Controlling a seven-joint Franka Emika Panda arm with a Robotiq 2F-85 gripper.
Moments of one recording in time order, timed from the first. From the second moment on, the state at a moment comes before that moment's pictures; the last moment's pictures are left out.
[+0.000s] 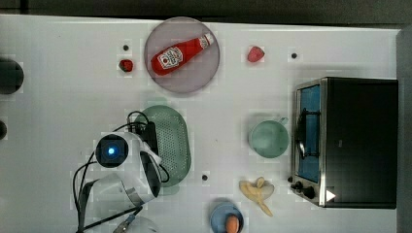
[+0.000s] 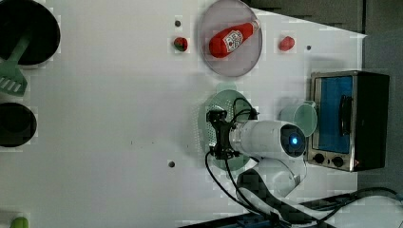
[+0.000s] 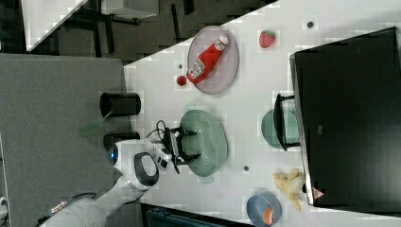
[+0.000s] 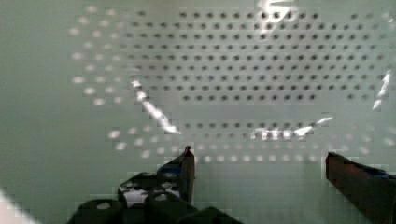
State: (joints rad) arm 0.31 0.39 0.13 -2.40 -0.03 1.20 1.11
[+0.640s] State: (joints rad) arm 0.37 0.53 0.12 -2.19 -0.04 1.15 1.23
